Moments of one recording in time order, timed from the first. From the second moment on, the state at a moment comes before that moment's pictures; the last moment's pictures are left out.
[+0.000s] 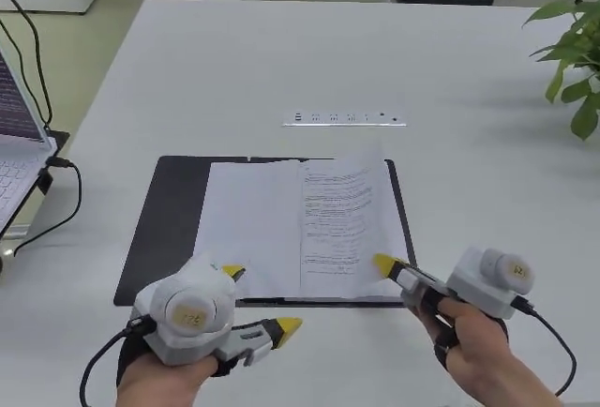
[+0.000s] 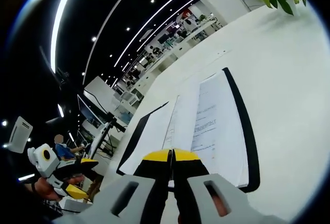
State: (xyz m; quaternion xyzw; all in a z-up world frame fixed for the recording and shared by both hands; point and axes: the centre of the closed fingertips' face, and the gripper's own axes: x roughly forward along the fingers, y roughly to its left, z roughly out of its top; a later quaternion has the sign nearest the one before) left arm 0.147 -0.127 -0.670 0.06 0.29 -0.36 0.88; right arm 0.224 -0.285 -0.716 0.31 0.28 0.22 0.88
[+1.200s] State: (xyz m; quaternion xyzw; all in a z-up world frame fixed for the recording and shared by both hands) left arm 0.131 -0.039 -0.663 0.00 0.26 -0.31 0.91; right arm 0.214 -0.145 -0.727 0.29 0.34 0.28 0.85
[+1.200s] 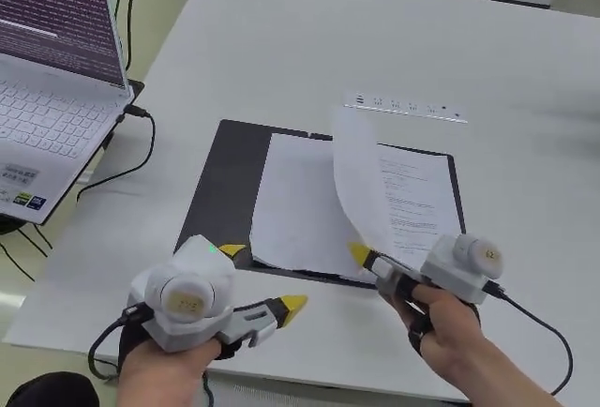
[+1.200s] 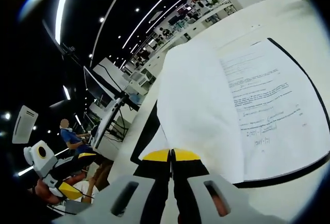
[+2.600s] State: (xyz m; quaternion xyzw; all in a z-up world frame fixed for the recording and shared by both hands) left arm 0.133 0.034 -0.661 -0.04 0.26 -0.24 0.93; right arm 0.236 -0.027 -0.745 0.37 0.38 0.30 0.80
